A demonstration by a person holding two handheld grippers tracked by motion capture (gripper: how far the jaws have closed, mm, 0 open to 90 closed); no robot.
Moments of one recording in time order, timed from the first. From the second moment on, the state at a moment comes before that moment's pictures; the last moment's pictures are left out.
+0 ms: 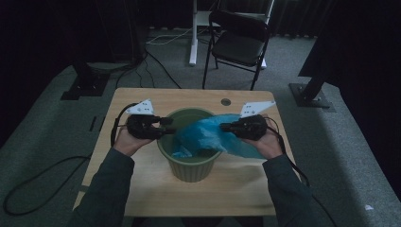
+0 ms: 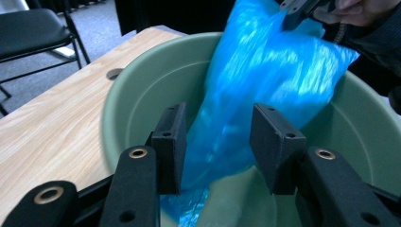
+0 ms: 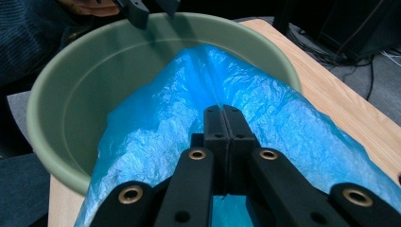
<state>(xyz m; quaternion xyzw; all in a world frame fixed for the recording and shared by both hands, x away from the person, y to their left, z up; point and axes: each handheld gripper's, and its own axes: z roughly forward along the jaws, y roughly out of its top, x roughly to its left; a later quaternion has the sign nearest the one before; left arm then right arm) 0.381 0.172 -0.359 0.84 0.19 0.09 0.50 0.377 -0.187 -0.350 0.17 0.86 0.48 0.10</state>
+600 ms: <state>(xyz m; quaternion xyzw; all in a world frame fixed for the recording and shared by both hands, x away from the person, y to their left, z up) 0.376 0.121 -0.356 0.87 0.15 0.10 0.46 0.378 -0.146 -0.345 0.14 0.87 0.47 0.09</state>
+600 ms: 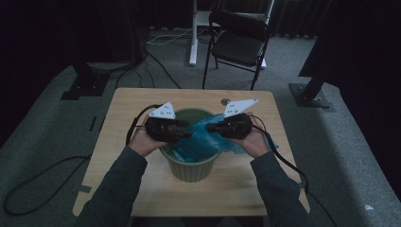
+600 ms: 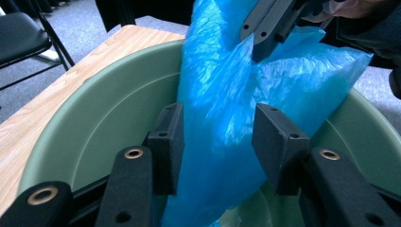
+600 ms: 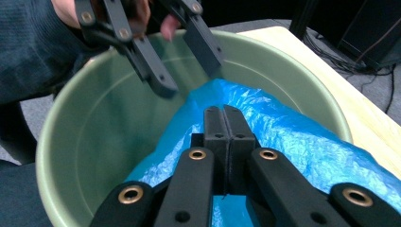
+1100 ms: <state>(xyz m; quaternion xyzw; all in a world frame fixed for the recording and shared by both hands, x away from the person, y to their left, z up) 0.371 0.114 -0.360 0.88 0.14 0.14 0.43 0.374 -0.145 -0.337 0.13 0.86 0.48 0.08</state>
